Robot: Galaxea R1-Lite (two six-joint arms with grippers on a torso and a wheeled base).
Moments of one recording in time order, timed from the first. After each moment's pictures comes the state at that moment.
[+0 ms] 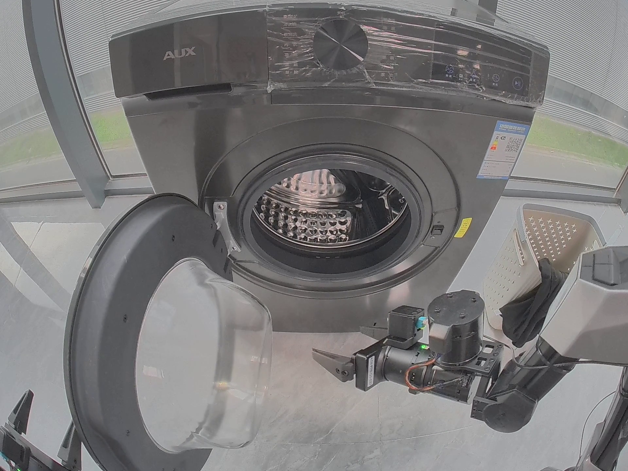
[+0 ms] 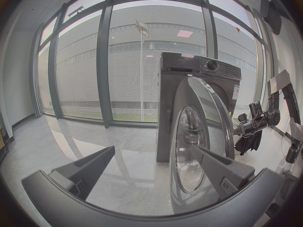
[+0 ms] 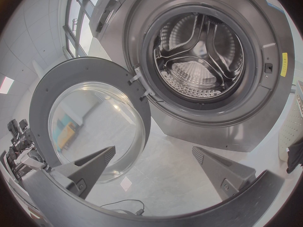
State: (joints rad) left arm 0.00 0.02 -0.02 0.00 0.02 -0.03; right arm 0.77 2.07 -0.57 -1.17 0.03 0.28
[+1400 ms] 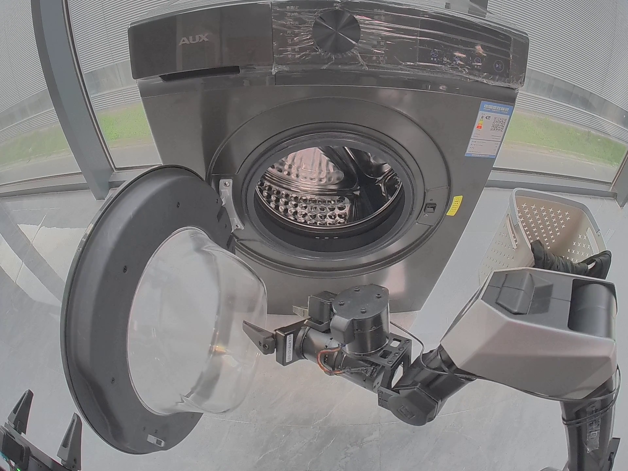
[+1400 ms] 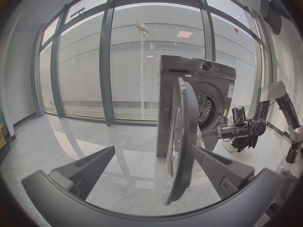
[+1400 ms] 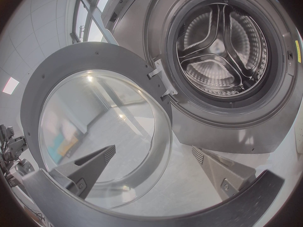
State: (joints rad) left arm 0.00 0.02 -0.02 0.00 0.02 -0.03; right arm 0.85 2.36 -1.05 -1.12 -0.02 0.32
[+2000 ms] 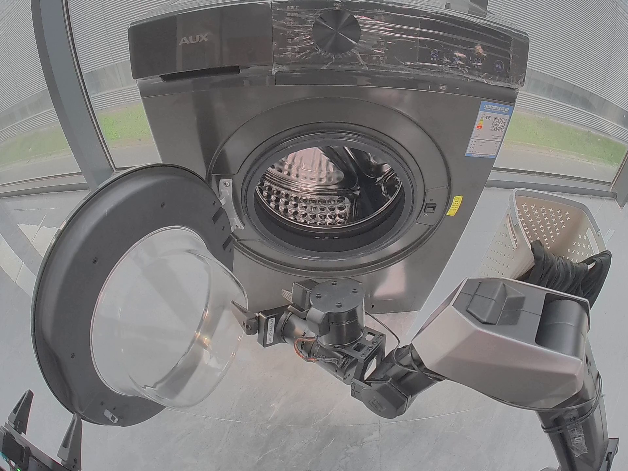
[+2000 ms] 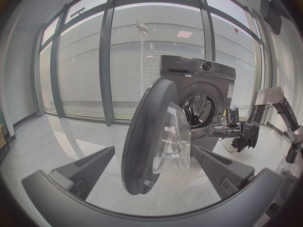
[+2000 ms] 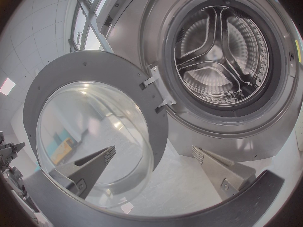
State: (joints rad) left arm 0.00 0.02 -0.02 0.00 0.02 -0.03; right arm 0.86 2.46 -1.25 -1.11 -0.11 0.33
